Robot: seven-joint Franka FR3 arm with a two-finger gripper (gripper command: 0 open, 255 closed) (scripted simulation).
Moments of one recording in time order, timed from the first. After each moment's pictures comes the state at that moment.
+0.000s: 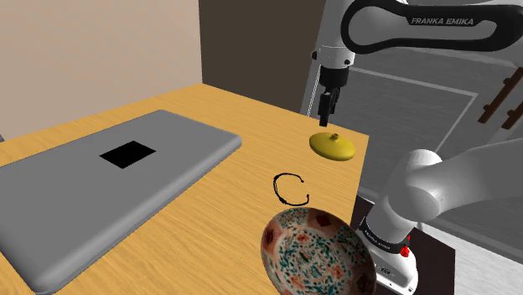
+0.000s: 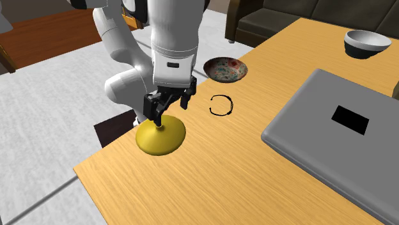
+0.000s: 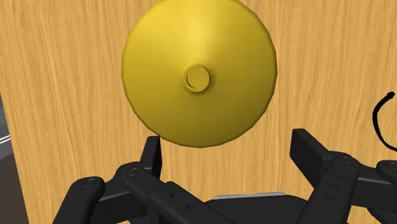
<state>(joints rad) 0.02 -0.79 0.02 -2.44 -0.09 1.54 -0.17</state>
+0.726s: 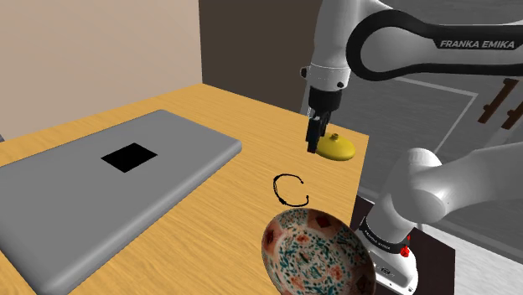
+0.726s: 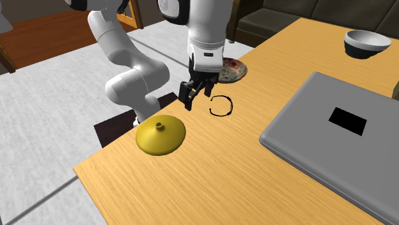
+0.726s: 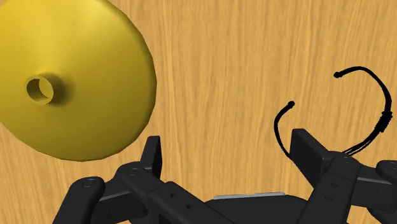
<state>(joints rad) 0.12 -0.87 0.21 -2.55 0.09 1.60 0.02</state>
